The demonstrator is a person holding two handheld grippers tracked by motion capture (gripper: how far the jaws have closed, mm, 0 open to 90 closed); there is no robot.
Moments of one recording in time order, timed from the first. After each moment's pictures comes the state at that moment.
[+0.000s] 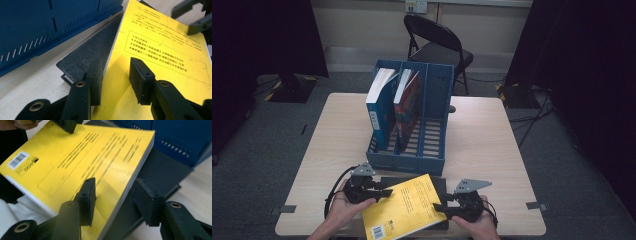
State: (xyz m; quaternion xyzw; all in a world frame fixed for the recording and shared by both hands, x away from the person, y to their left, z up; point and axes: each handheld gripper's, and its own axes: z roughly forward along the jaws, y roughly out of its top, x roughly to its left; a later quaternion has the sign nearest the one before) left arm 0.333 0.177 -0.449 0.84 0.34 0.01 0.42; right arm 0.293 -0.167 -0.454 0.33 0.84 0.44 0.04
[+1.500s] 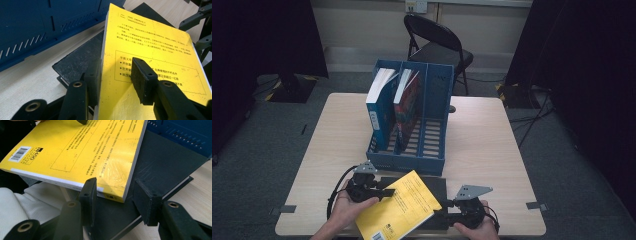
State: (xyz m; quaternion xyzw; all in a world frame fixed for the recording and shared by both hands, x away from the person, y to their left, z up) left arm 0.336 0.171 -0.449 0.83 0.36 0.00 0.42; right arm 0.286 -0.168 -0.460 0.31 0.84 0.44 0.03
